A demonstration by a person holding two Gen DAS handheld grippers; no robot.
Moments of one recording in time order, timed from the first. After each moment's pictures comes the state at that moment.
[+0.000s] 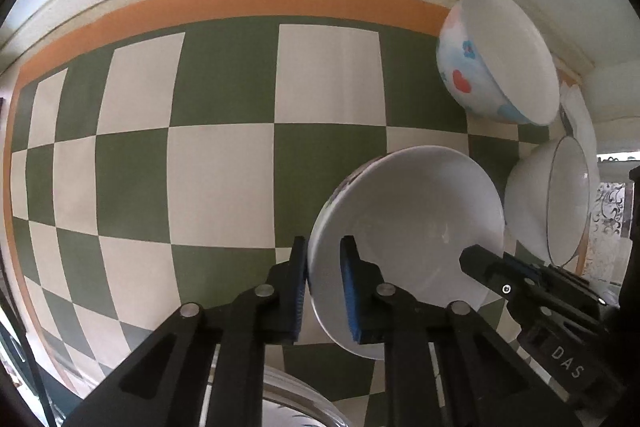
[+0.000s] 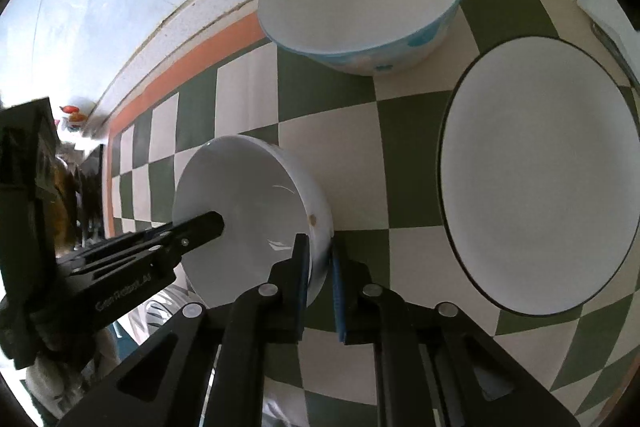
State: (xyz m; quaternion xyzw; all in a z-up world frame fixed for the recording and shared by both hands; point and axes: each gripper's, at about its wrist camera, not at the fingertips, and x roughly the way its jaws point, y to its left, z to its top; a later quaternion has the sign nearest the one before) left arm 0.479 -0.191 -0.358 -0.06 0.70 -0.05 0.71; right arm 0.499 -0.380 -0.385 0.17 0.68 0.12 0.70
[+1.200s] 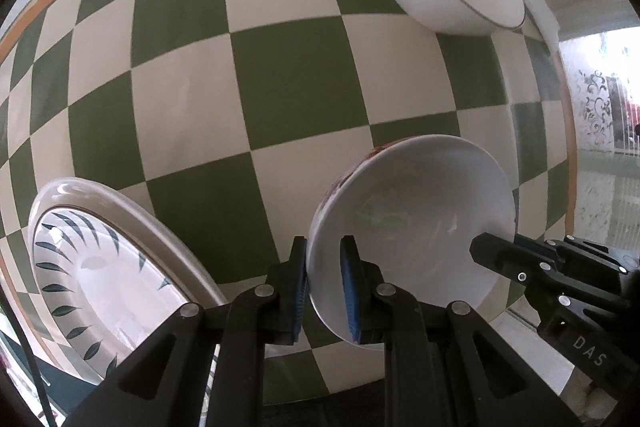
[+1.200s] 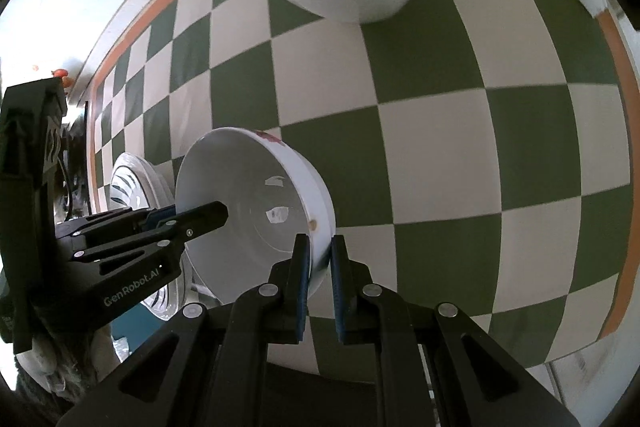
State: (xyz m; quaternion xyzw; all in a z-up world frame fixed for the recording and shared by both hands) left arm 0.364 -0.288 -0.367 0.02 0.74 -0.13 0.65; right arm 0.342 -0.457 -0.371 0.18 0.72 0.08 0.67
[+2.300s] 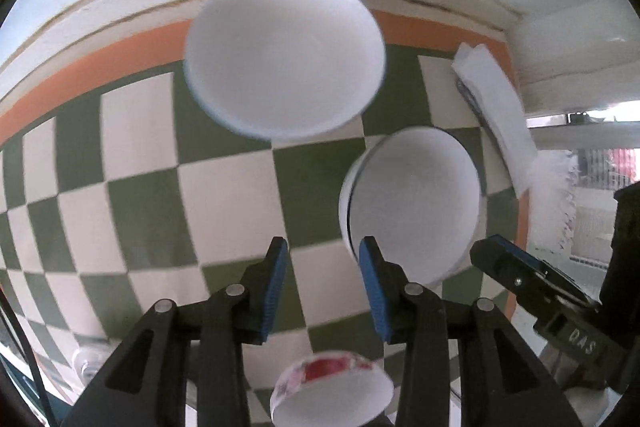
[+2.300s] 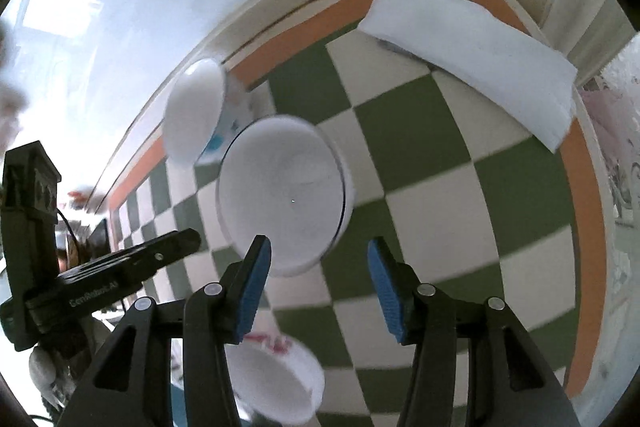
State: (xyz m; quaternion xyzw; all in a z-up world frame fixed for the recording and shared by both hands) left arm 0.526 -0.331 -0.331 -0.04 0.72 -0.14 0.68; right arm 0.474 -0.545 -0.339 0.26 0.64 0.03 0.72
